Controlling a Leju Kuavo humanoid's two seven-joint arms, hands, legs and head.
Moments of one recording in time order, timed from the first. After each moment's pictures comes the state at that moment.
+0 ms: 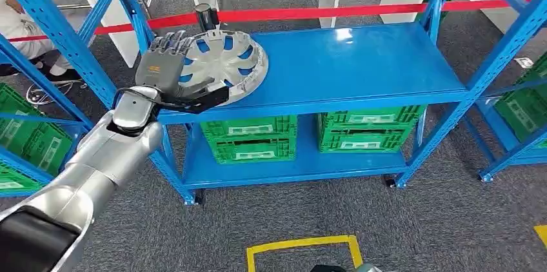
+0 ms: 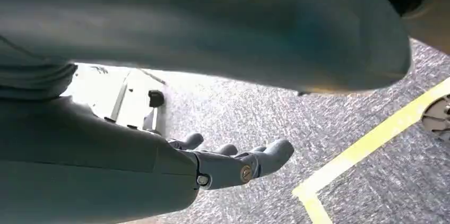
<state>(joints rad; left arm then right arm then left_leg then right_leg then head) -1.11 -0.19 -0.64 -0.28 -1.21 0.25 0.01 -0.20 0.06 -0.26 -0.19 0.73 0.51 0.43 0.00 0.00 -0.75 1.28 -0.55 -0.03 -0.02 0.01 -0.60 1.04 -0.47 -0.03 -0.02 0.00</state>
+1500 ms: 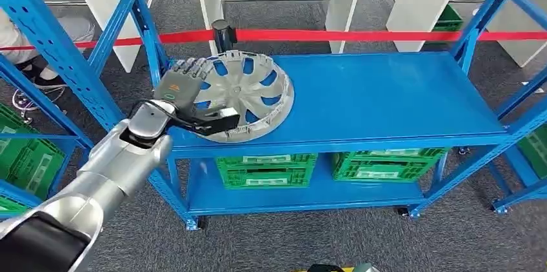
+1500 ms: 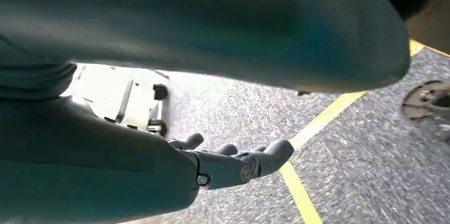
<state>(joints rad) -1.06 -0.22 -0.71 -0.26 -1.28 0.09 -0.05 -0.19 0.06 -0.26 -0.19 0.74 0.50 0.42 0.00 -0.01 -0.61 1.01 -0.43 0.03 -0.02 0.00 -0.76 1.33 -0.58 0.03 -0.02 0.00</state>
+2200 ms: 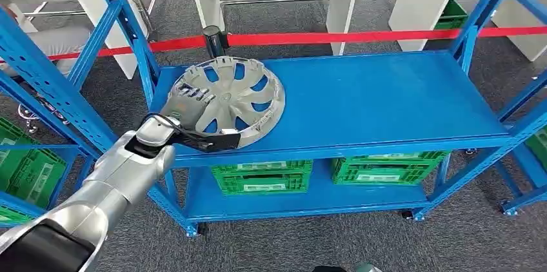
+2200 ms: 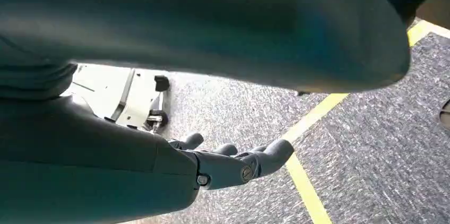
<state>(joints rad) -1.03 -0.23 -0.71 -0.25 -1.23 -0.12 -0.06 -0.20 0.06 -0.26 -0.19 0.77 0.50 0.42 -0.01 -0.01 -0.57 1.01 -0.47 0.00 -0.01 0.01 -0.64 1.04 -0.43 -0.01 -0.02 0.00</state>
